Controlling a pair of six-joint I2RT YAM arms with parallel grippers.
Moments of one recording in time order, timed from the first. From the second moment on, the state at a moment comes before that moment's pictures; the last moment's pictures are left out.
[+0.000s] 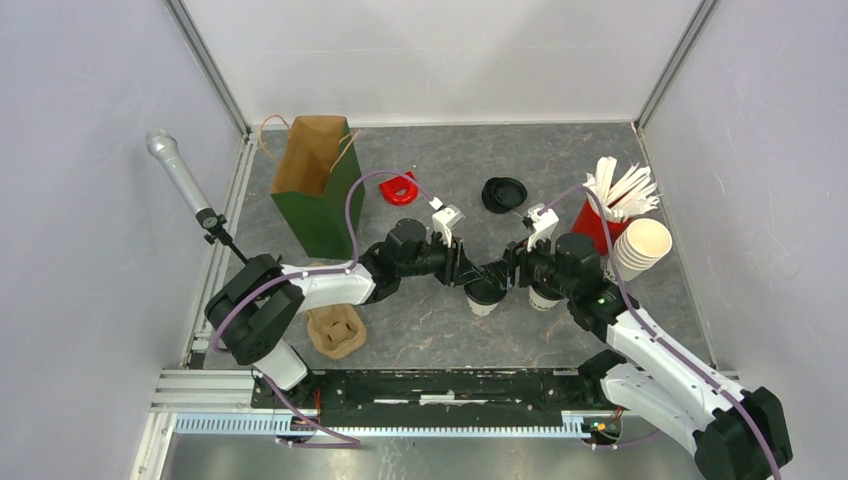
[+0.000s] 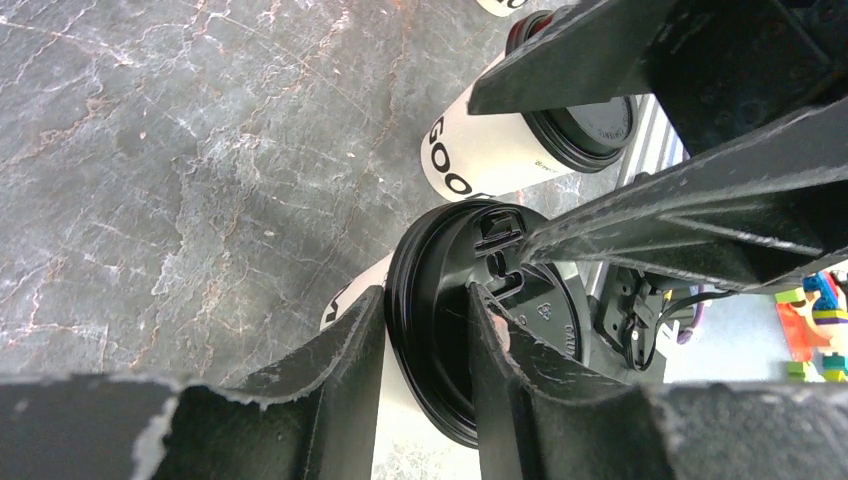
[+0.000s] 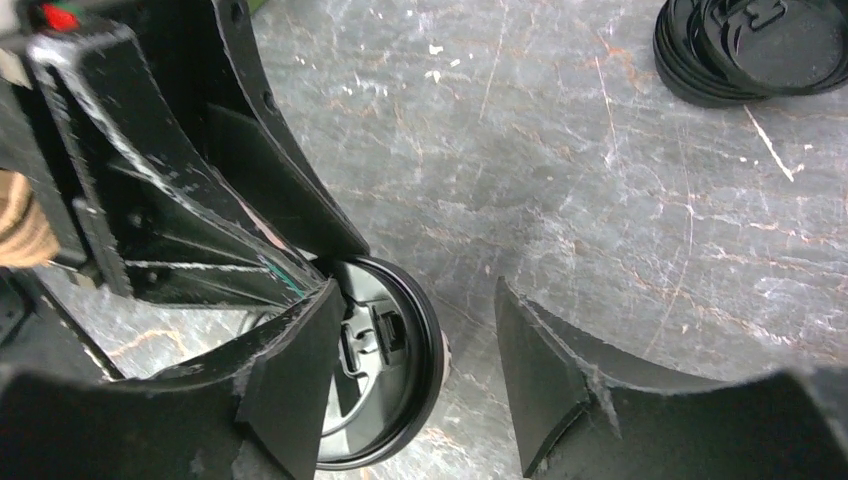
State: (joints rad) left arm -0.83 1.60 0.74 0.50 0.39 -0.47; right arm 0.51 0.84 0.48 0.00 -0.21 0.19
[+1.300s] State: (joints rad) left arm -0.88 1.37 0.54 0.47 0.30 -0.88; right arm 0.51 0.79 0.32 0.11 -0.29 0.21
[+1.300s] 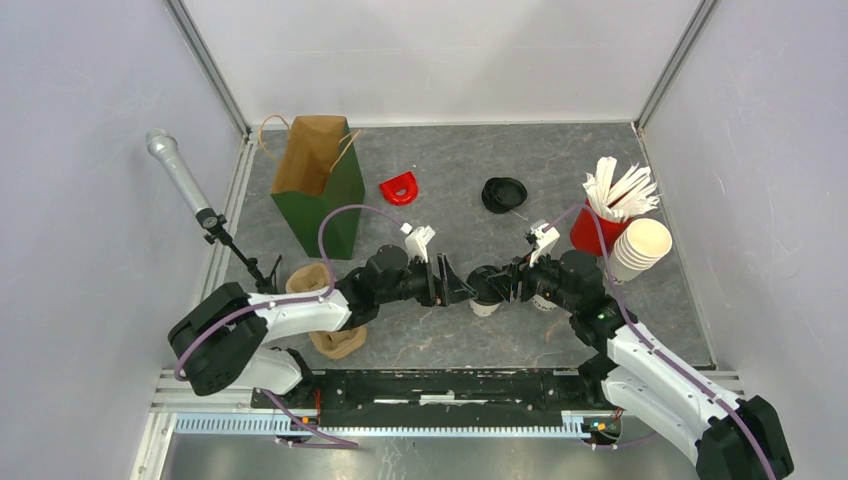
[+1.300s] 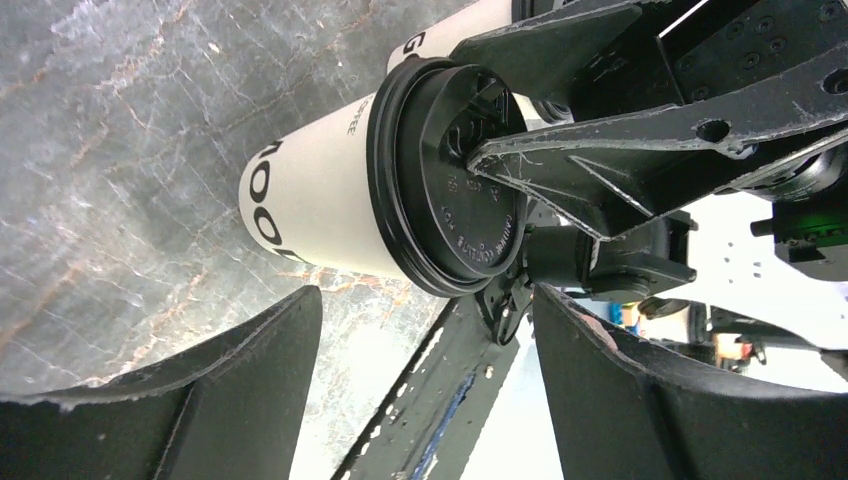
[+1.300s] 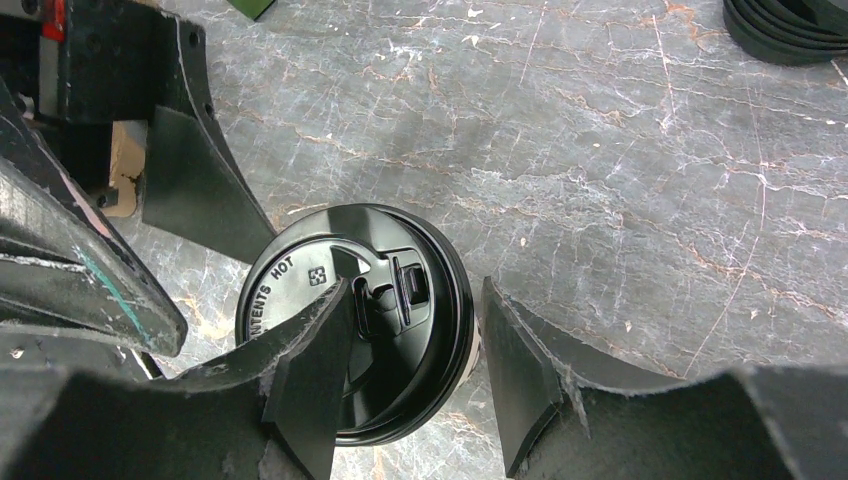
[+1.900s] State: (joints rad) left arm -0.94 1.57 0.48 0.82 0.21 -1.14; right arm 0.50 0.79 0.30 0.15 -0.29 0.23
